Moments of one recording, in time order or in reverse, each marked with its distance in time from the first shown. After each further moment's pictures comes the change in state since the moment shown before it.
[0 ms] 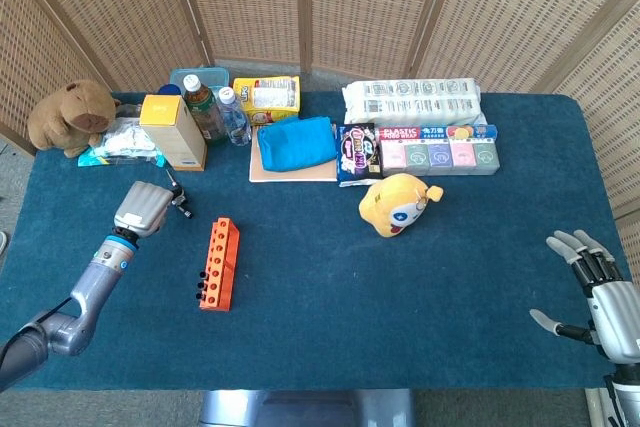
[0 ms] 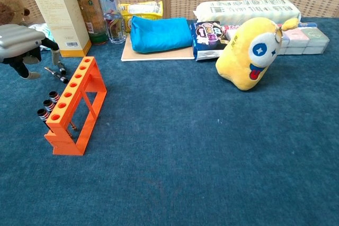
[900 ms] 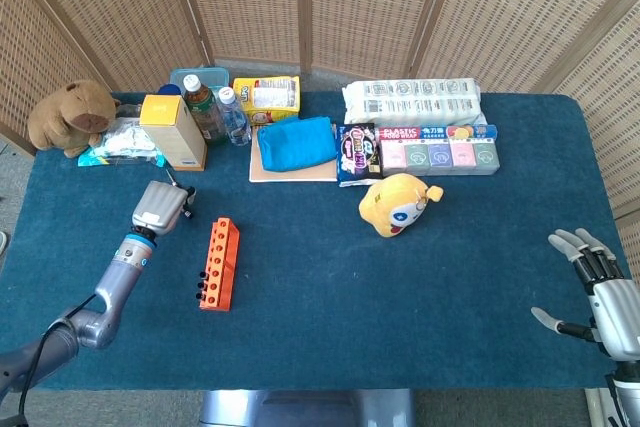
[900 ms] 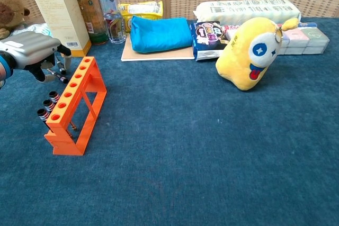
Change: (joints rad) left arm -0.037 -0.143 -0.011 0.145 -0.051 -0.001 0.050; right arm 0.004 0.005 0.003 0.002 0.012 -0.014 0.011
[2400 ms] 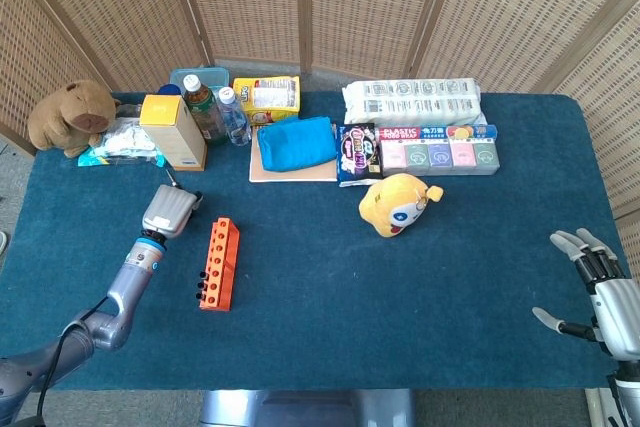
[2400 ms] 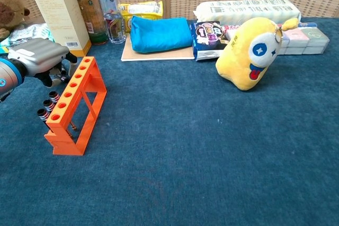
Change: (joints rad) left arm -0.010 -0.081 0.014 0.081 -0.007 0.011 0.054; right arm 0.001 0.010 -0.001 -0.006 0.006 -0.010 0.014
